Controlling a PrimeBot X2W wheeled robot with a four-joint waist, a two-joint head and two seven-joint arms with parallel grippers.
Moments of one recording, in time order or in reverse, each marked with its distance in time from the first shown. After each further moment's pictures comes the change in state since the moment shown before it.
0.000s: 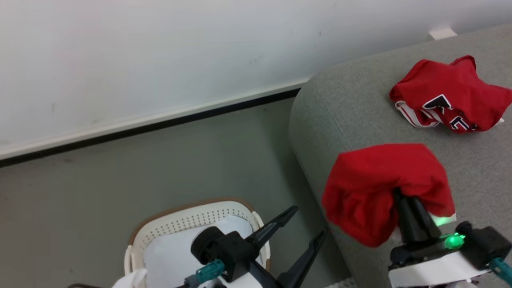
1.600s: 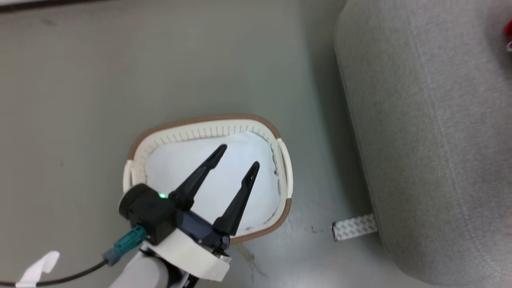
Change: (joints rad) left arm -0.104 0.187 0.144 -0.125 -0.044 0.075 -0.063; right arm -0.545 0.001 -0.886 0.461 0.043 0.000 0.002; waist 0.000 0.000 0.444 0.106
